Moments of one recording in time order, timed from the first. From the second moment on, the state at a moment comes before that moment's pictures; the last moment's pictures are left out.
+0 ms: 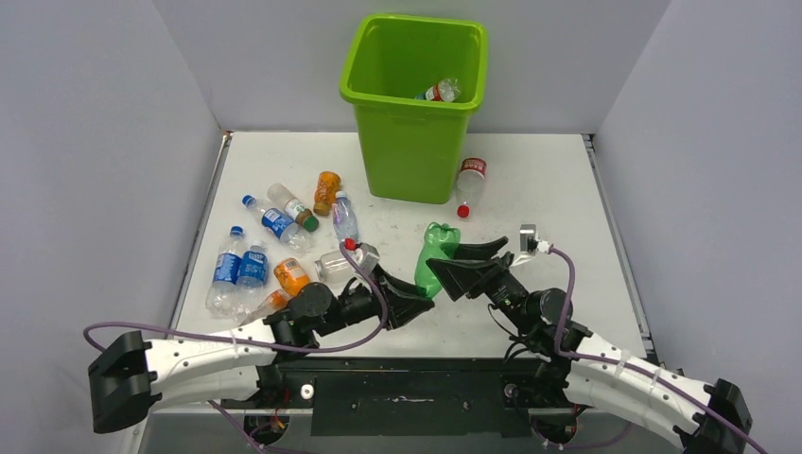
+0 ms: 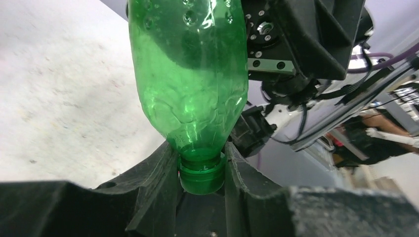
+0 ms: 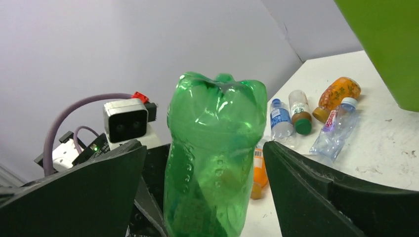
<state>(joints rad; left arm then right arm) -1.14 0.98 0.40 0.70 0.07 -0.66 0.93 0.66 0.28 0.76 0.09 0.73</state>
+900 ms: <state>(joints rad) -1.38 0.77 0.67 -0.44 -0.53 1.12 0.93 0.79 1.15 -0.54 -0.08 0.21</state>
